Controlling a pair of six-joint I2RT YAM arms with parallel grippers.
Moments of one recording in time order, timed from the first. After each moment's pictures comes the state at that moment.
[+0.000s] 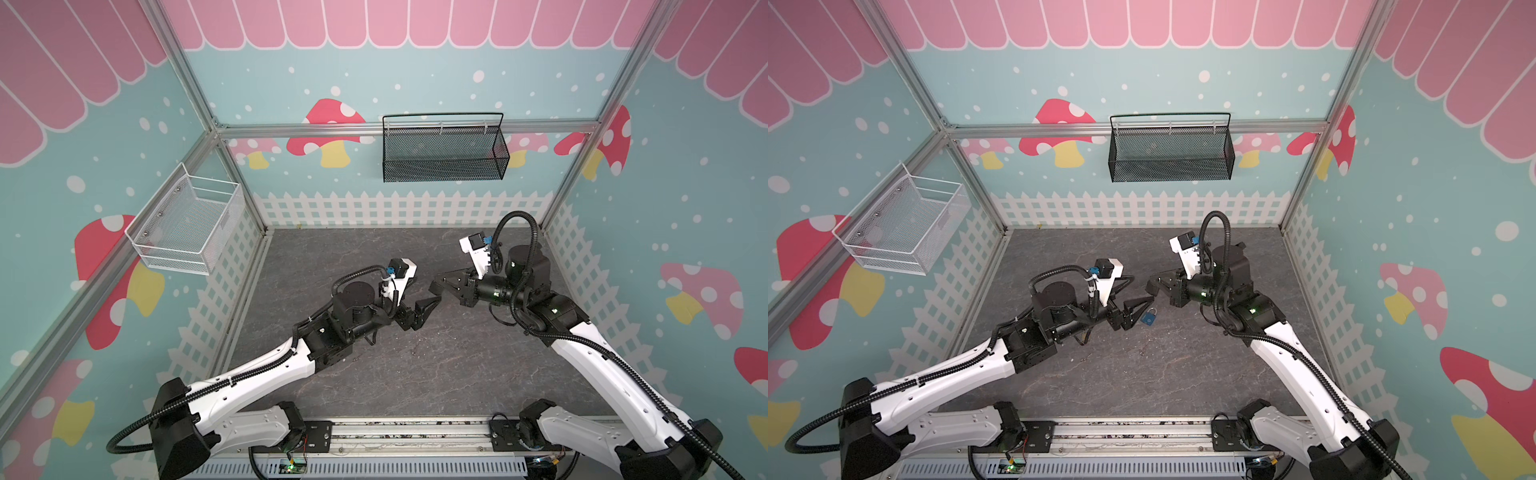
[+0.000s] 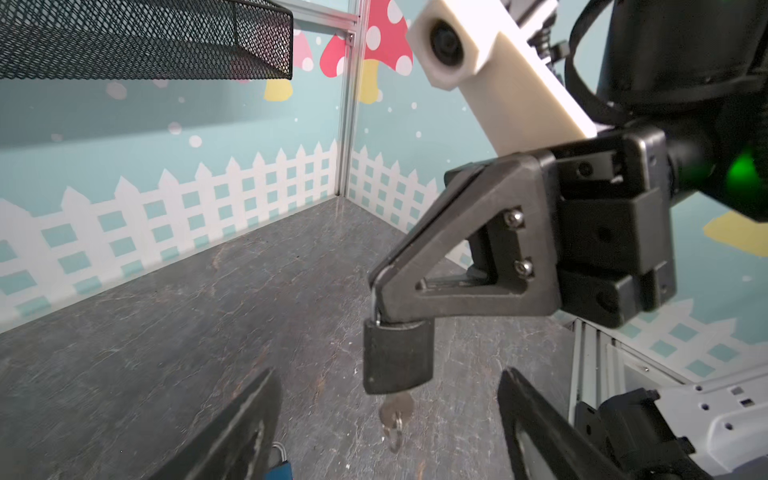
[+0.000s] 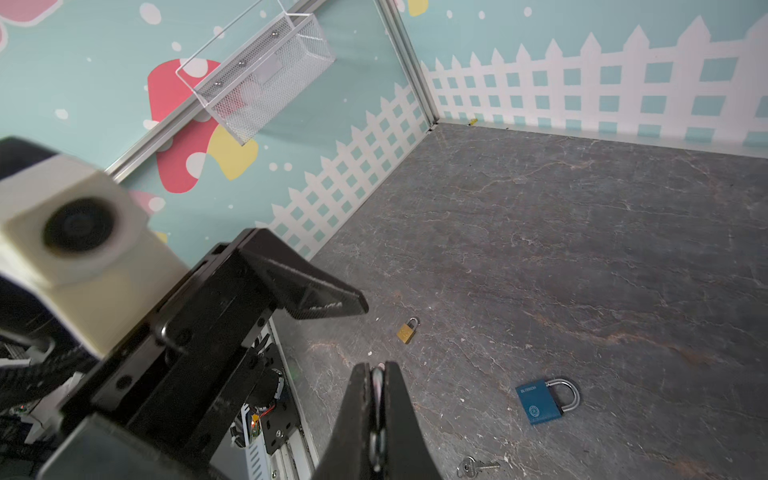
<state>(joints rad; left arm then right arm) -0.94 1.17 0.95 0.09 0.02 -0.15 0.47 1.08 1.09 -0.34 -0.59 0.35</state>
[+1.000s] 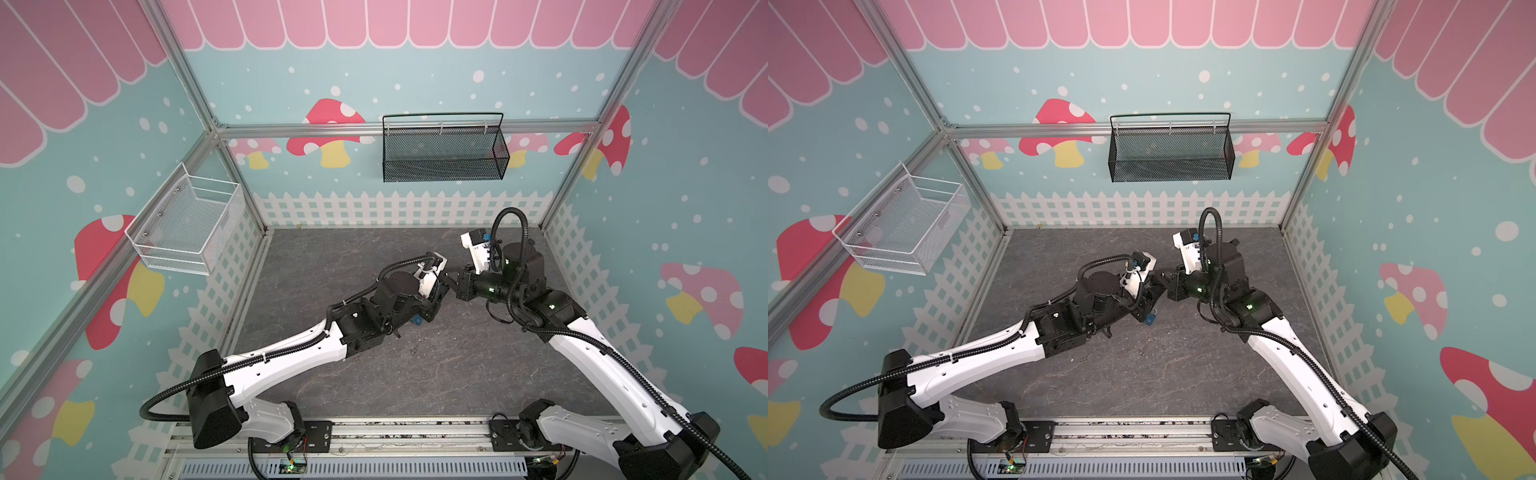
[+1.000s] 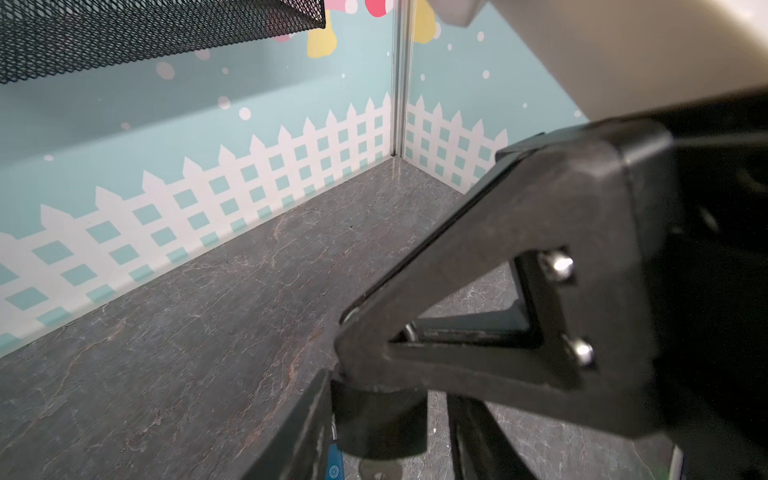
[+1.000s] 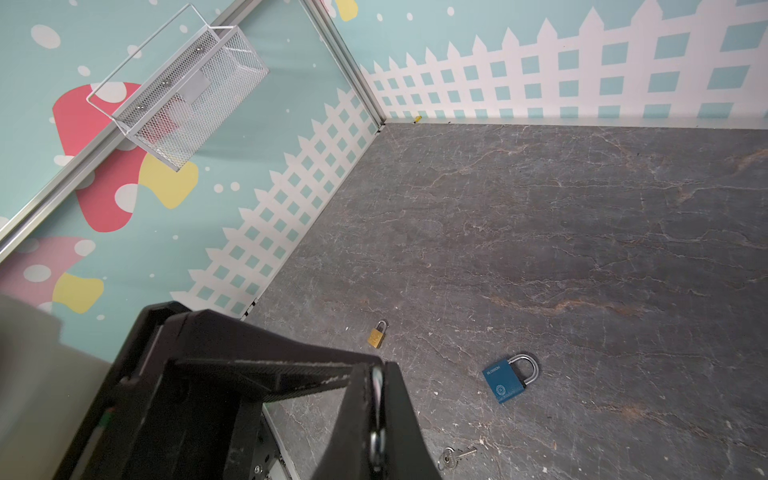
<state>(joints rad) -1.01 1.40 1.21 -0.12 -0.22 -0.10 0.50 1.11 1.13 -0.40 -0.42 0.39</state>
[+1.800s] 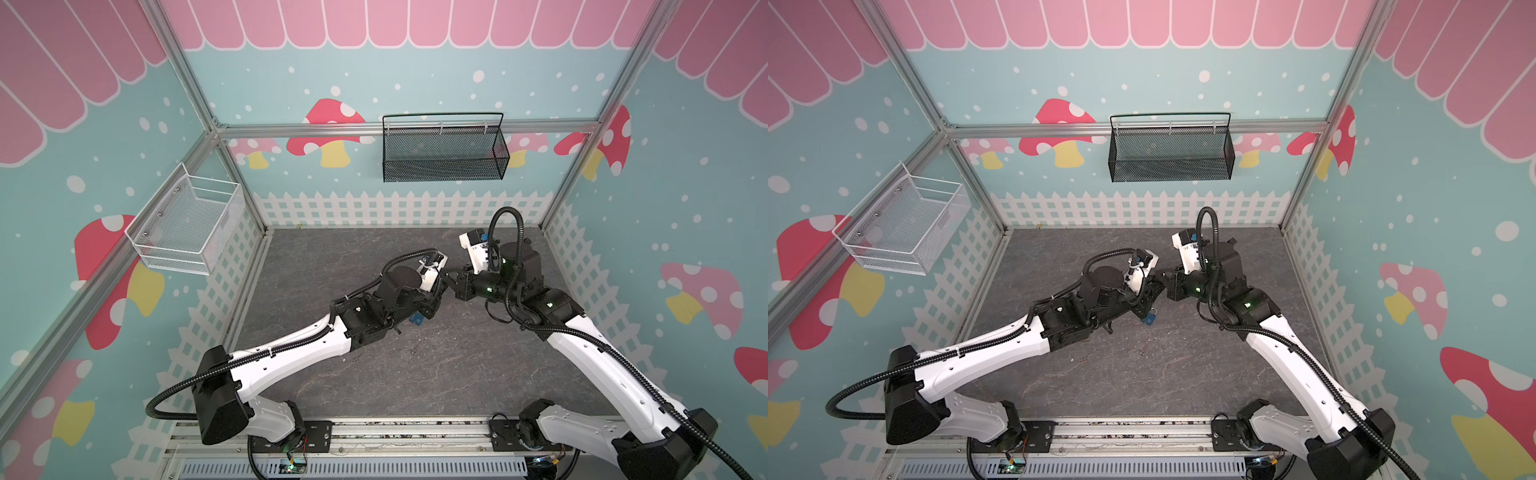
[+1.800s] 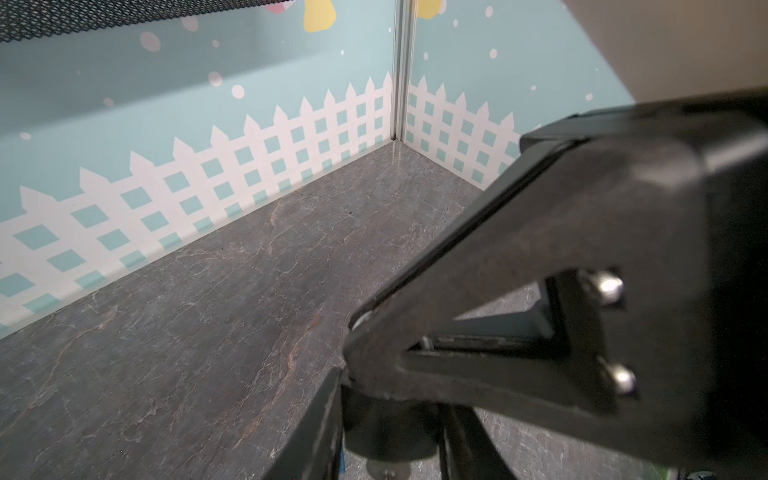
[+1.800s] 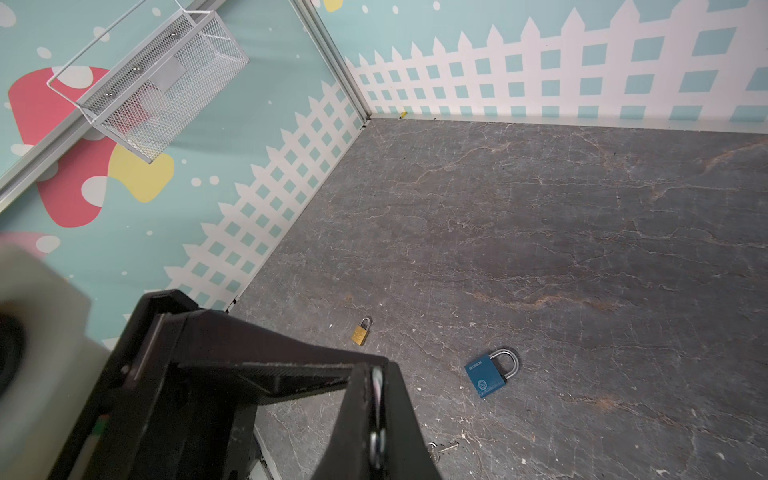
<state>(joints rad) -0.98 1.43 1.24 -0.16 -0.17 -0.11 0.51 1.12 1.14 -0.43 -0.38 0.35</state>
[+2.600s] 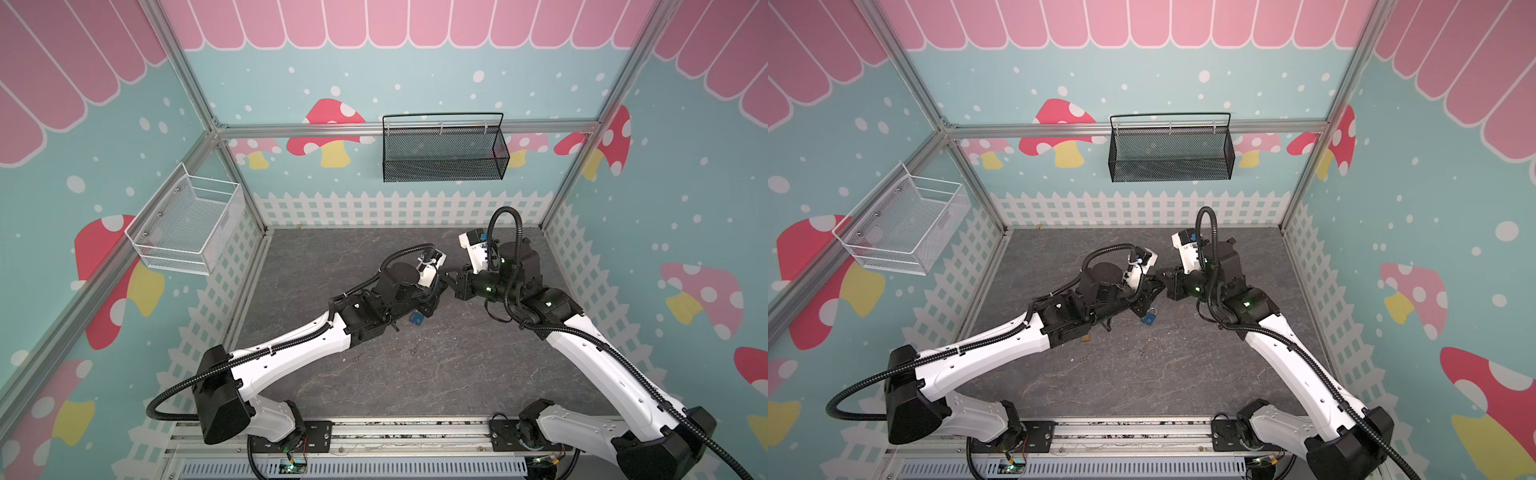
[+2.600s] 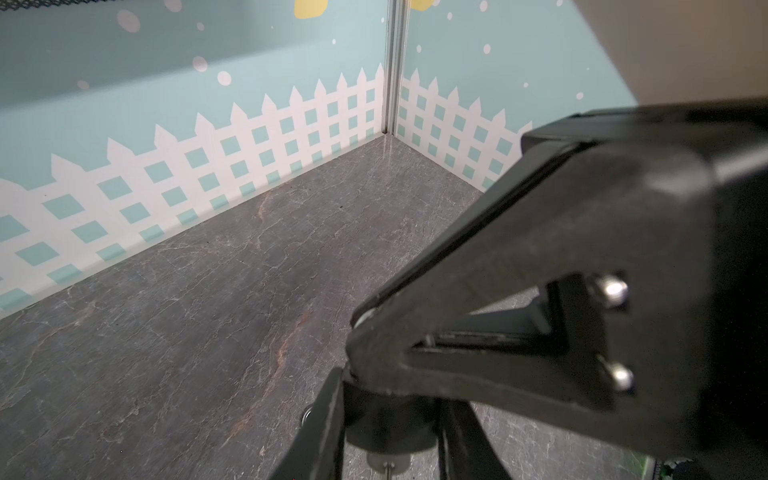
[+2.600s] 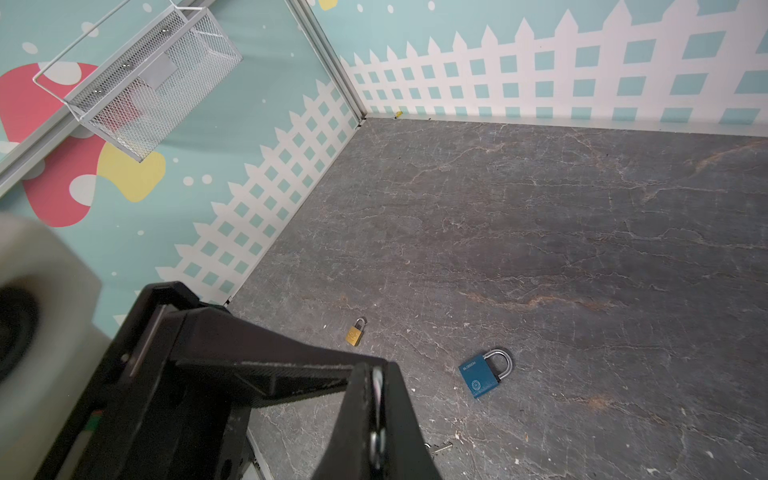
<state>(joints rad) -0.95 1.44 1.25 -0.18 -0.12 -0.14 0.51 1.13 1.14 -0.43 -0.37 0.34</state>
